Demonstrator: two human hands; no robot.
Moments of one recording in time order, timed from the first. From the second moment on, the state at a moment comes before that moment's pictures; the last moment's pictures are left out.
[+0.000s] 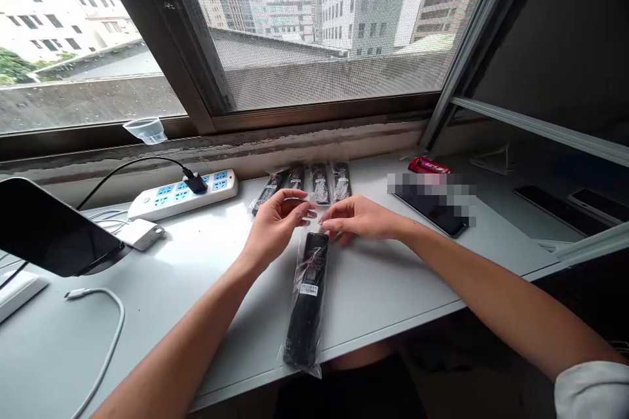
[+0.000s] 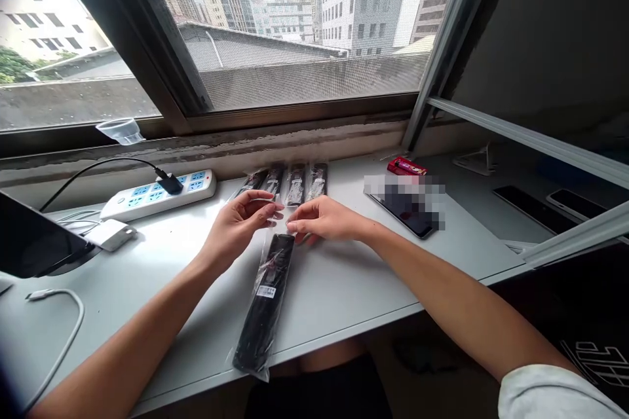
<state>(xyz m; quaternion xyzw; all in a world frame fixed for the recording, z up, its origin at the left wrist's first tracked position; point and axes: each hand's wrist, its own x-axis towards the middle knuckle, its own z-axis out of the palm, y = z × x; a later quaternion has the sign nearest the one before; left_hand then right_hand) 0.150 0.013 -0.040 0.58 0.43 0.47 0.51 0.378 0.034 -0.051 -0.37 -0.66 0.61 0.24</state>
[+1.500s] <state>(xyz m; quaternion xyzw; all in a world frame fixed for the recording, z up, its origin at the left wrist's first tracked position) 0.141 0.012 -0.037 0.62 0.40 0.35 0.58 0.362 0.021 -0.050 -0.37 -0.59 0.61 0.38</state>
